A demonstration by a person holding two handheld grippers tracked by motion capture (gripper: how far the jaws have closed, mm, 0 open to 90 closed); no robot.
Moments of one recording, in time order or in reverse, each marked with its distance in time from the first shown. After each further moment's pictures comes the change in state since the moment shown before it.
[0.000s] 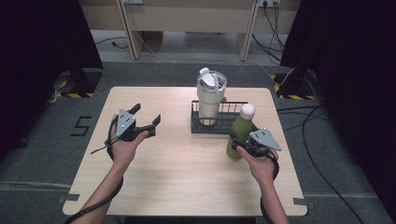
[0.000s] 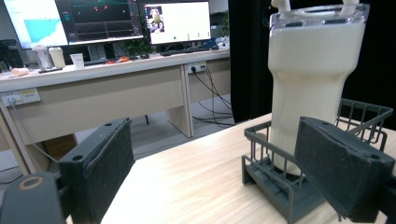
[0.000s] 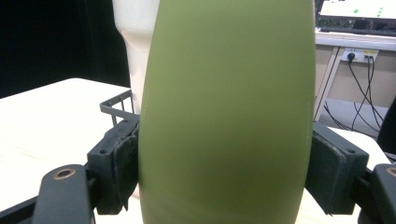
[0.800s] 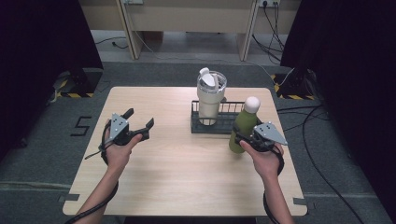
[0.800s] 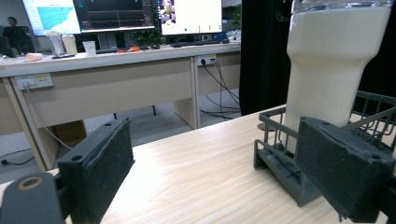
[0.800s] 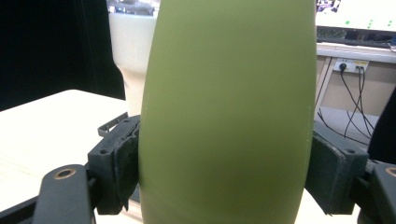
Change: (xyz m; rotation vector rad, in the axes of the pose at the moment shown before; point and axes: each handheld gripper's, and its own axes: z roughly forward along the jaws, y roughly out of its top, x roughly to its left) left arm 0.012 -0.013 -0.014 0.022 0.043 -0.029; right arm -0.005 0.031 -0.007 -0.021 -0.014 -0.009
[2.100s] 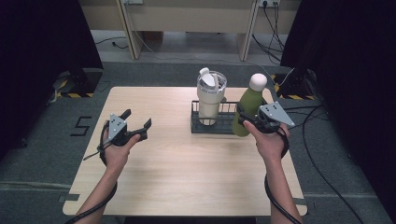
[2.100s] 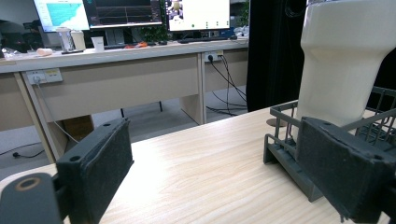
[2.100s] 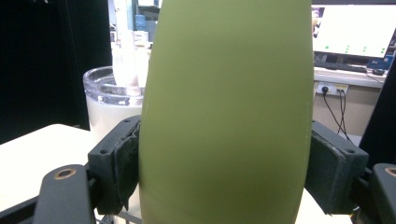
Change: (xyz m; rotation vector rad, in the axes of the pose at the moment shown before) left arm 0.005 -0.005 -0.001 0.015 0.024 -0.005; right arm -0.012 0.057 0.013 -0.070 -0.047 0.001
